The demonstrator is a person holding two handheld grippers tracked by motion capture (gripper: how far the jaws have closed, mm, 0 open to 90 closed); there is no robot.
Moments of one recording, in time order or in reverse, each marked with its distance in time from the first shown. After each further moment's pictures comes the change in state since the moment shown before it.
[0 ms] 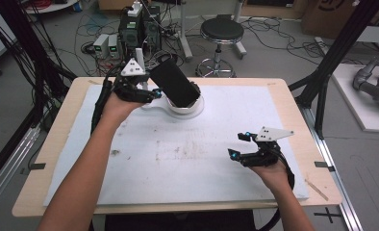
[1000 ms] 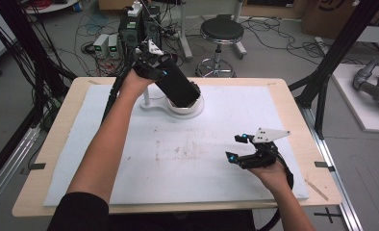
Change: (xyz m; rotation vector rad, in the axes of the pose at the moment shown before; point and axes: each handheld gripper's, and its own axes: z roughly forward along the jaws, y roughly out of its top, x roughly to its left) left arm 0.044 0.045 0.083 0.183 0.179 0.107; right arm 0.004 0.001 0.004 0.026 0.045 -0.028
